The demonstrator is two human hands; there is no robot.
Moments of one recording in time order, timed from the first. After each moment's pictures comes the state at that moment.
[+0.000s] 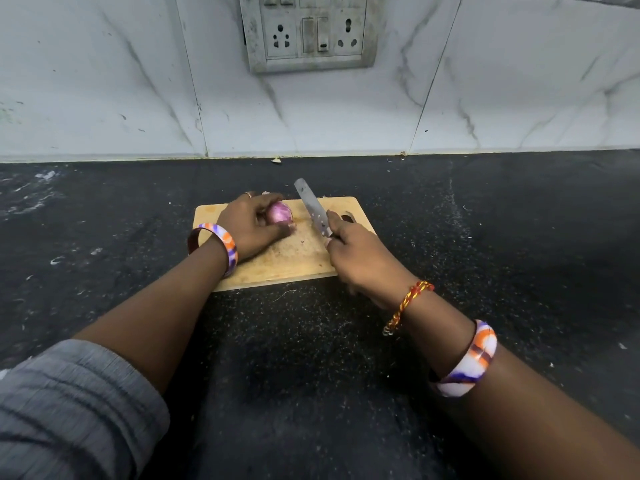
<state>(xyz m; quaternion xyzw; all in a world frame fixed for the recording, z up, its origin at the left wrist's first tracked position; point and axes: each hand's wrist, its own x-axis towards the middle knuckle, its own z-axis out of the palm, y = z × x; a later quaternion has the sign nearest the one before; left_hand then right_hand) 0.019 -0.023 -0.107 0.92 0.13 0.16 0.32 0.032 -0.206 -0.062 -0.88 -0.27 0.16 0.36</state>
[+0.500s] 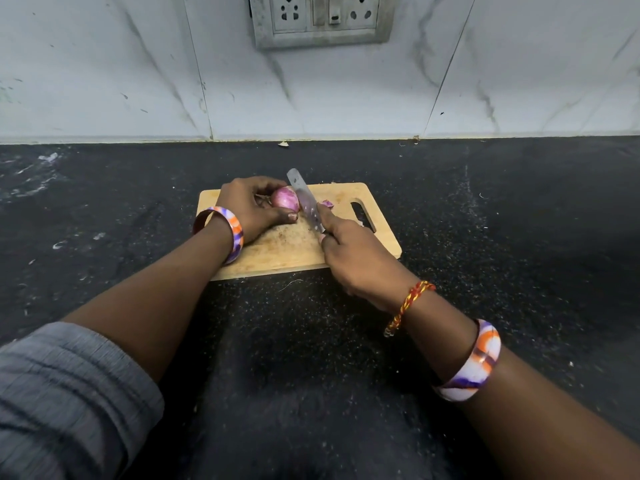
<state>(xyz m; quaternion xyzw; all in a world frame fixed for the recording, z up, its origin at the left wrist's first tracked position) 0.017 -0.024 -0.103 0.87 0.17 0.20 0.42 0.024 -0.200 -0.070 -0.87 -0.32 0.17 0.34</state>
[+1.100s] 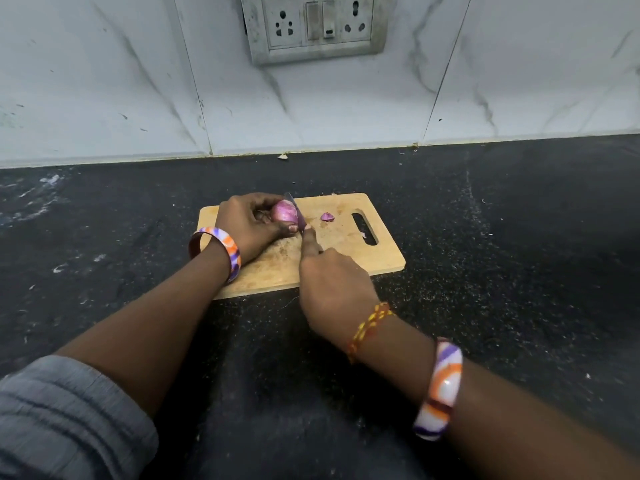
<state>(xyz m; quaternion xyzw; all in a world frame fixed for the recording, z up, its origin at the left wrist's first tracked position) 0.021 -0.021 -0.112 0.86 0.18 0.23 0.42 -0.002 -0.177 -0.076 -0.94 -0.33 0.09 0.10</state>
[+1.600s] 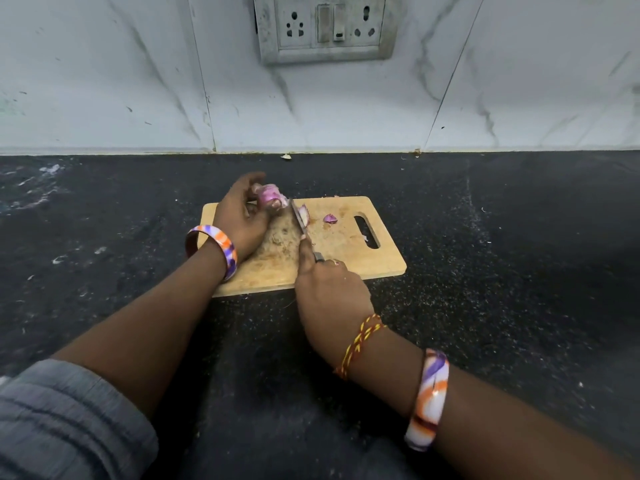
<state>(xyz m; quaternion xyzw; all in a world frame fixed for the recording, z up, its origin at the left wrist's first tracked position) 0.023 -0.011 -0.118 0.81 0.18 0.28 0.48 -0.011 -0.174 -0.082 -0.94 -0.34 0.07 0.00</state>
